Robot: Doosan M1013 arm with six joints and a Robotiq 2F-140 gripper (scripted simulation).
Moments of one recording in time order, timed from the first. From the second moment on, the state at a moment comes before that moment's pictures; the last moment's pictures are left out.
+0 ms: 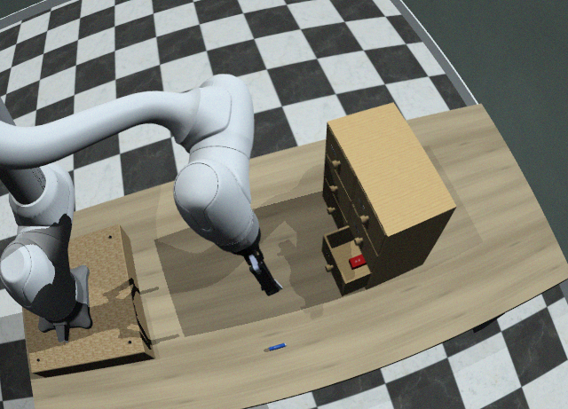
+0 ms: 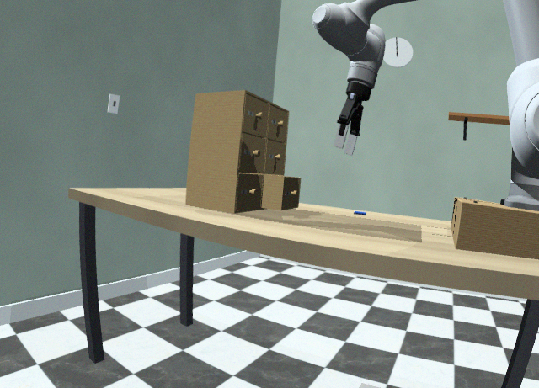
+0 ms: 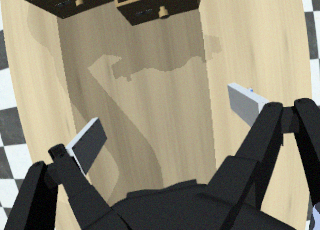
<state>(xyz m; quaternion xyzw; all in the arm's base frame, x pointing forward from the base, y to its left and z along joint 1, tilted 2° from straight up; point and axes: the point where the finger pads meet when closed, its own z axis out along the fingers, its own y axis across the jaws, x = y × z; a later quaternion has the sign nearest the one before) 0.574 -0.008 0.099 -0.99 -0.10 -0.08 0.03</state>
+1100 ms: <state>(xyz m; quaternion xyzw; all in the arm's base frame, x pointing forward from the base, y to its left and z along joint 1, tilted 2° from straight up) 0.571 -0.006 0.105 -1.00 -0.09 0.02 0.00</state>
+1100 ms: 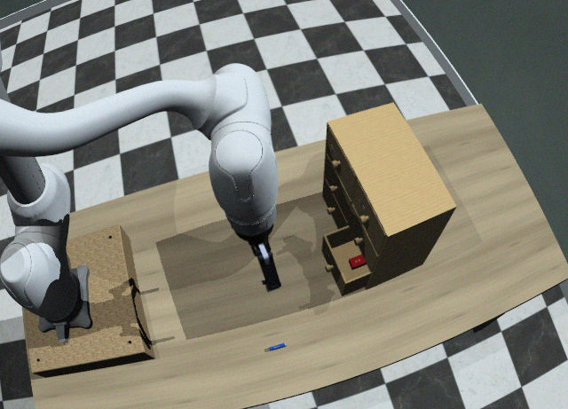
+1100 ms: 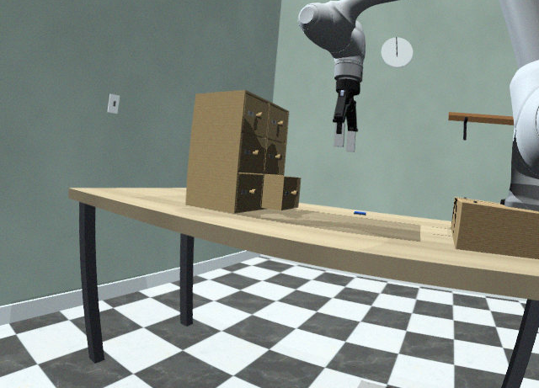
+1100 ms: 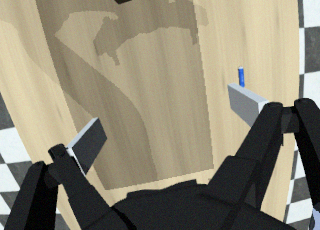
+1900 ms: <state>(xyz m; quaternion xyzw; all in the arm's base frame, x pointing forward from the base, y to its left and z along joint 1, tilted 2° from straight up) 0.500 -0.044 0.152 -1.00 -0.09 -0.01 0.00</state>
